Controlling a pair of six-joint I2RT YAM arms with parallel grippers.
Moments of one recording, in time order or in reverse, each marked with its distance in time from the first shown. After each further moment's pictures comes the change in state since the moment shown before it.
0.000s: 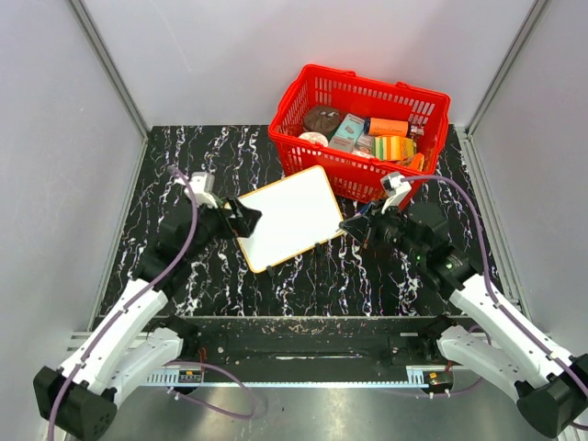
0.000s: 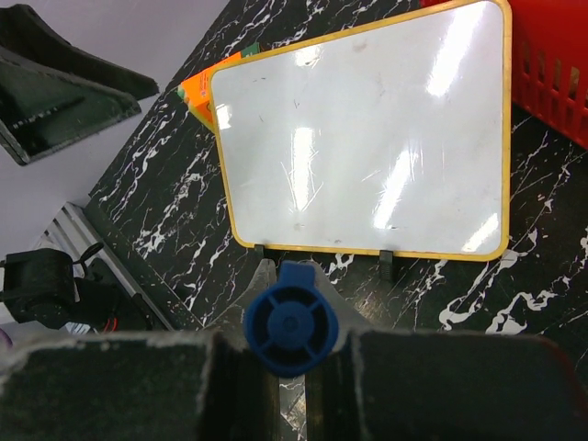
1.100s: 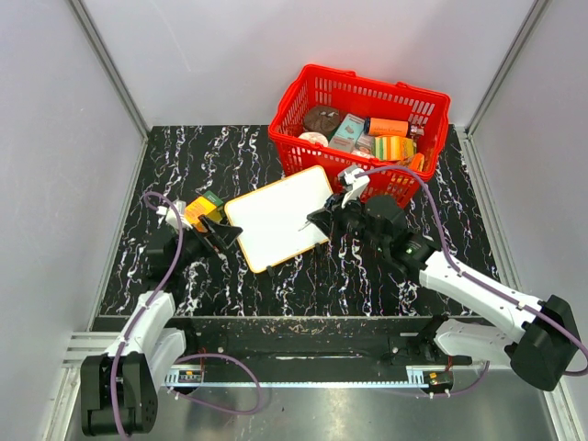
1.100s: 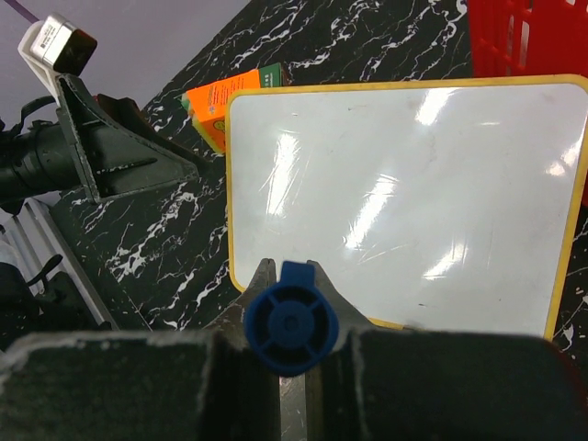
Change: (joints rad) left arm 0.522 0.046 -0.441 0.486 0.533 -0.233; right arm 0.209 0.283 0.089 0.223 0.183 -0.097
